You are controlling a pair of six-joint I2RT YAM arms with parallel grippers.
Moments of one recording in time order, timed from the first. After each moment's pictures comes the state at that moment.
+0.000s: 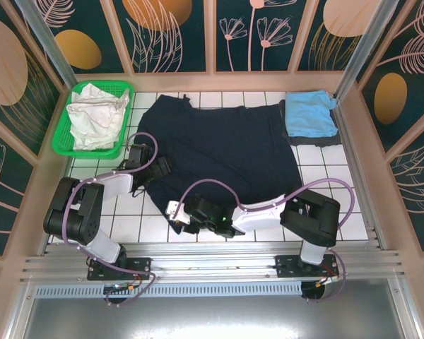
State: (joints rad) left arm -0.24 1.60 0.69 0.02 -0.01 -0.59; right arm 1.27 1.75 0.83 0.22 0.10 -0.25
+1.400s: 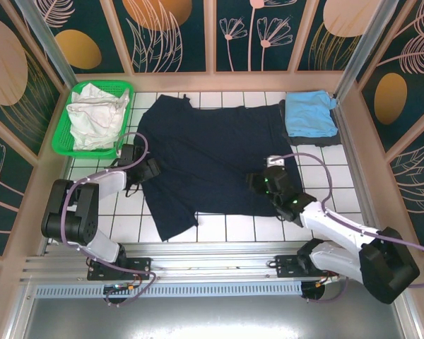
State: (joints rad) left arm -0.14 1.59 0.72 -0.15 -0.06 -0.60; right arm 0.53 1.06 0.43 -0.10 0.24 0.55
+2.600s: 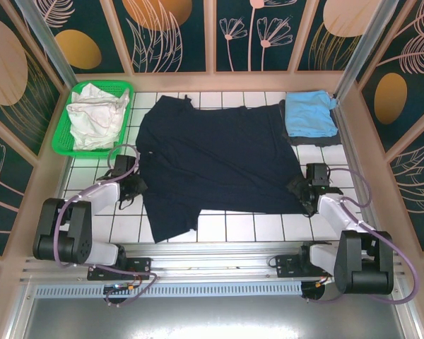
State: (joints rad) left arm -0.11 1.42 0.59 -0.28 -0.03 -0.66; right arm -0.01 1.13 0.47 -0.43 0.04 0.80
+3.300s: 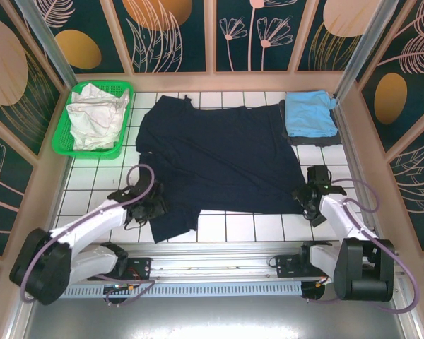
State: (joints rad) left arm -0.54 1.10 0.49 -0.61 -0.05 -0.95; right arm -0.02 1.08 0.49 -0.70 0.07 0.99
